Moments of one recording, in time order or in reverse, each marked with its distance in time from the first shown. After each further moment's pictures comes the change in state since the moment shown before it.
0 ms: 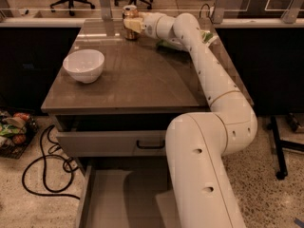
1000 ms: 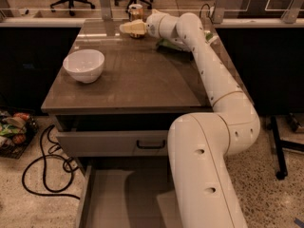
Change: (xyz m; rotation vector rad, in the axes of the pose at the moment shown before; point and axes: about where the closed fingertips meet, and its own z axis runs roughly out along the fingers) arm -0.003 -0.007 -0.008 0.011 -0.003 -0.003
